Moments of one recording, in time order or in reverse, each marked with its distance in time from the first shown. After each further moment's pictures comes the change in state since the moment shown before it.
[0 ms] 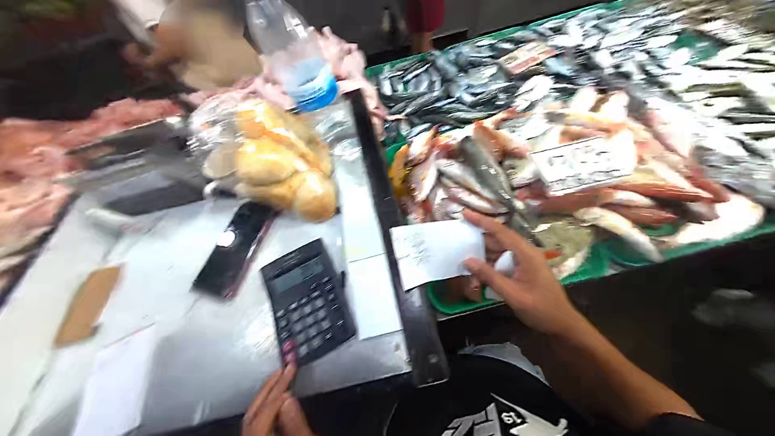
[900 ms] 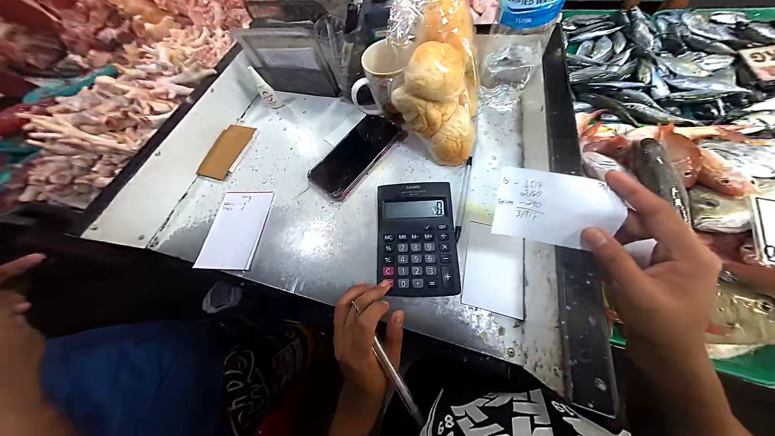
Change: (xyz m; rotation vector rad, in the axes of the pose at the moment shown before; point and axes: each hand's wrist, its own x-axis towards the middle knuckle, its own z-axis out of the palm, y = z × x) left_hand 0.006 -0.003 0.008 0.103 0.065 -0.003; right_hand 0.048 0.005 0.056 -0.189 -0.023 -0.180
